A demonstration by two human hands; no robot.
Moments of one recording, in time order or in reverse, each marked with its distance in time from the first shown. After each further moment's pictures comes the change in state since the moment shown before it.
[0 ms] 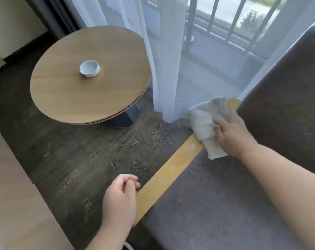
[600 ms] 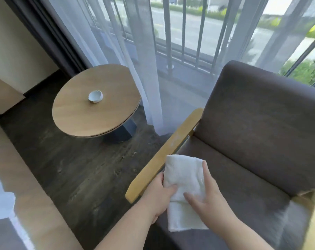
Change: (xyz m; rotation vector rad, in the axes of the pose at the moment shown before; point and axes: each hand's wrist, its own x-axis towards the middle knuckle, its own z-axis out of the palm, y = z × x) left_hand -0.140 0.067 0.027 -0.195 -0.737 -0.102; right_hand -0.294 -0.044 -0.034 0.760 -0.100 0.108
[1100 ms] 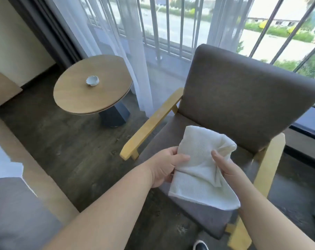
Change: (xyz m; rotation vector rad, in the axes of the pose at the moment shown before) left_hand -0.130 -0.029 0.087 0.086 -0.295 0.035; right_hand -0.157 0.021 -0.076 0.955 -0.070 0.119
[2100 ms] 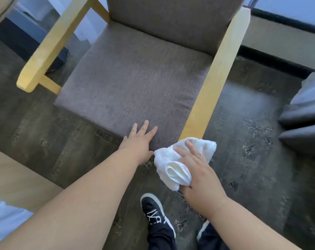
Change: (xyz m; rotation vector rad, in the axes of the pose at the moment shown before) left_hand 0.163 -0.293 0.123 1.517 0.046 -0.172; right_hand -0.134 0.236 -0.222 -1.159 0.093 -0.232
